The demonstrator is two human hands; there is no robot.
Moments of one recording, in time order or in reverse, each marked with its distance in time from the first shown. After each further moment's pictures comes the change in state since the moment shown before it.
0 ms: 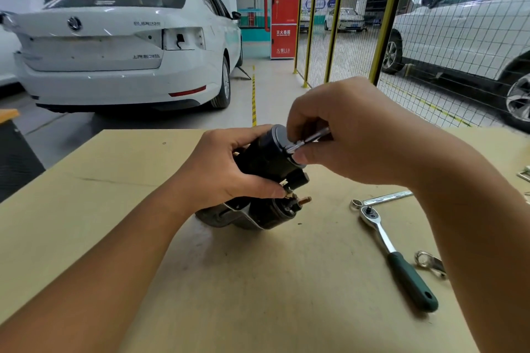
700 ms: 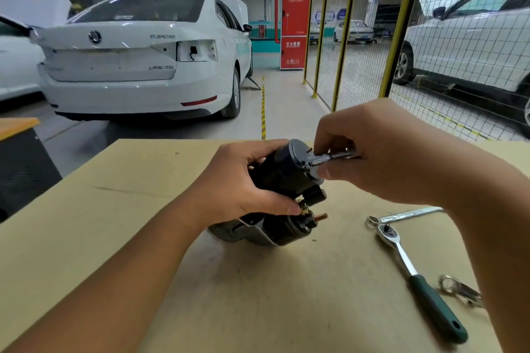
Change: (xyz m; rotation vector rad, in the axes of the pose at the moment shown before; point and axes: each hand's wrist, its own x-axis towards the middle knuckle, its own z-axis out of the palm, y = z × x) left_hand 0.000 0.001 0.000 0.043 0.018 0.016; right_hand 0.001 0.012 0.004 -0.026 -0.003 0.028
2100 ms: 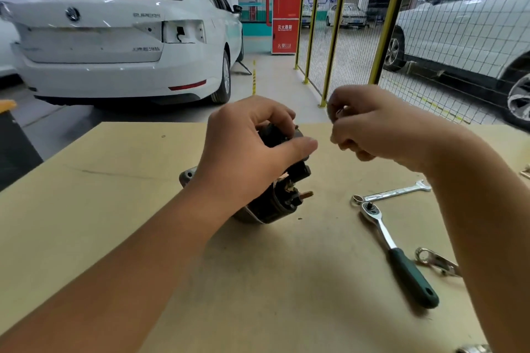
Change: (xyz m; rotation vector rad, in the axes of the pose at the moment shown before) left_hand 0.002 0.049 0.036 0.091 0.414 0.011; right_hand 0.006 0.039 0.015 0.551 -0.062 0.344
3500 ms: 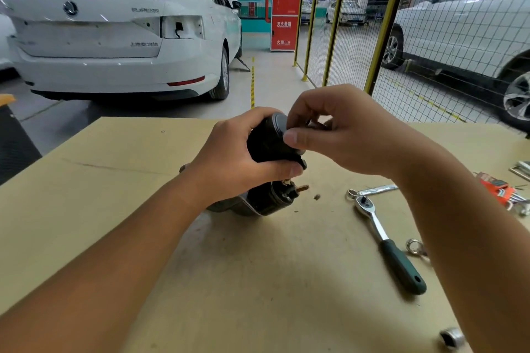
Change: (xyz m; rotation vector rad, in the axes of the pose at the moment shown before) left_hand 0.004 -0.042 -0.009 0.000 -0.262 0.001; right_hand -0.019 -0.025 0.022 -0.159 0.031 -0.390
